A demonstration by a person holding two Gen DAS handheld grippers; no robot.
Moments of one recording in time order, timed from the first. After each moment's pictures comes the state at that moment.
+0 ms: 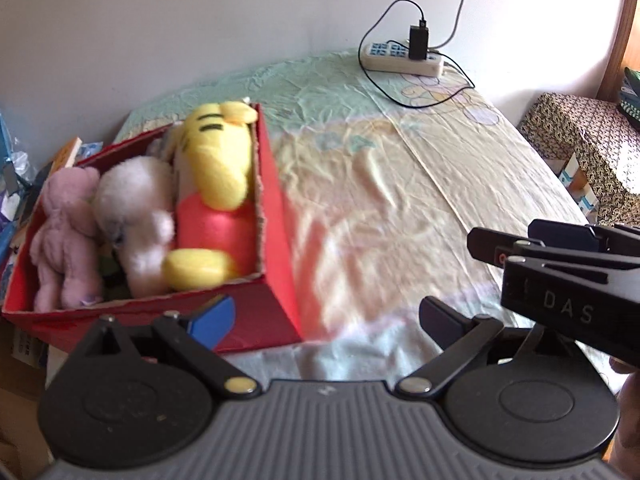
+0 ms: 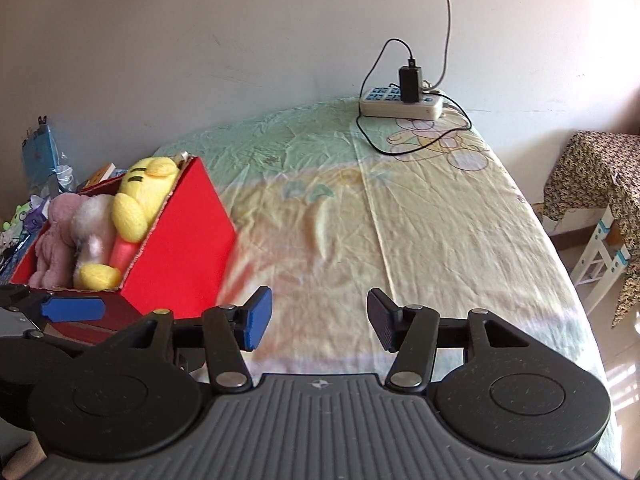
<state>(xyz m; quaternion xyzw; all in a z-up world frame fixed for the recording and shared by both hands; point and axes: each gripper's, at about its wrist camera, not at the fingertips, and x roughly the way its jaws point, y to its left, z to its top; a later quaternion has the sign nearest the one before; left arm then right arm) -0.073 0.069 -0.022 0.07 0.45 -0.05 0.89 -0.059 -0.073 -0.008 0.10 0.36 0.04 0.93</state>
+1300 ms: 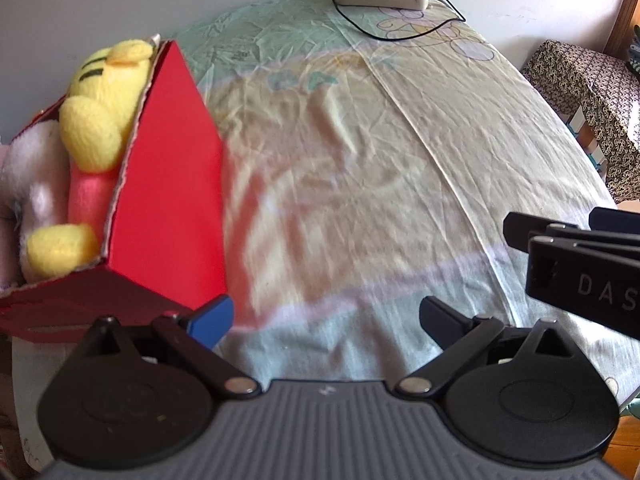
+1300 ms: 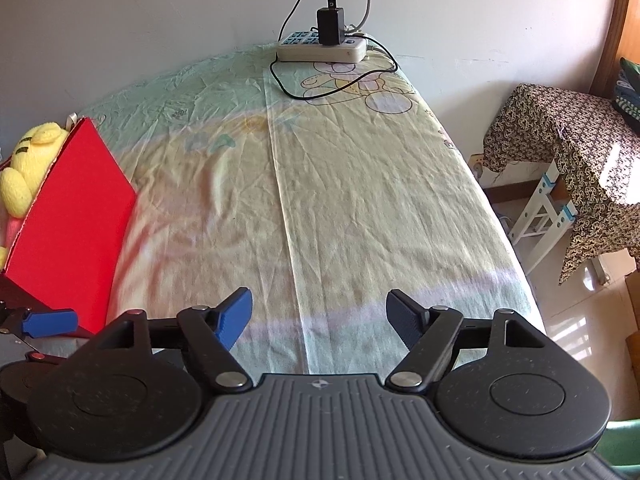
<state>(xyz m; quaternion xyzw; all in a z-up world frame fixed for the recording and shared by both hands) -0.042 0.019 -0.079 0.09 0.52 -0.05 0.85 -0.037 -0.113 -0.043 0.08 0.44 -0.04 0.89</state>
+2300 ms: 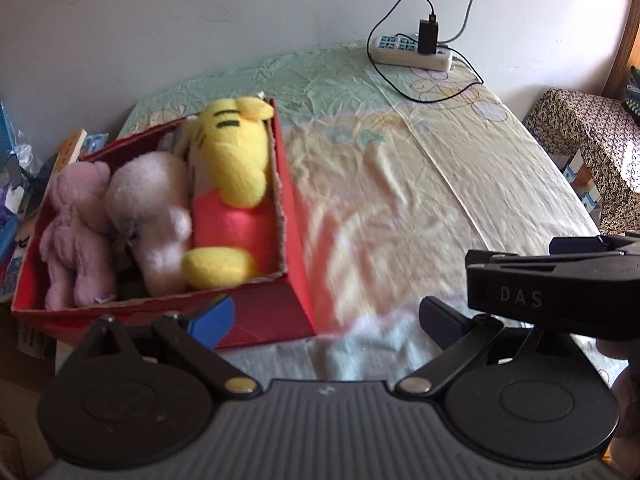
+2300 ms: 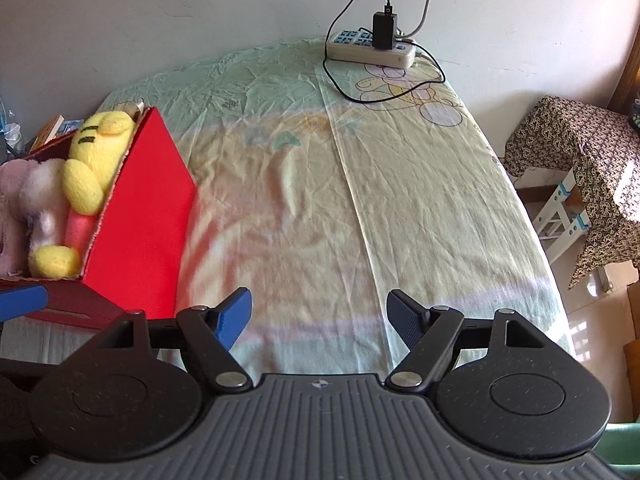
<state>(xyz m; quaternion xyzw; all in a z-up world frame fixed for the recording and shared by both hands) -0.071 0.086 -0.011 0.07 0.46 -0.05 0.88 -0.029 -0.042 -0.002 0.06 0.46 -0.02 0.88</state>
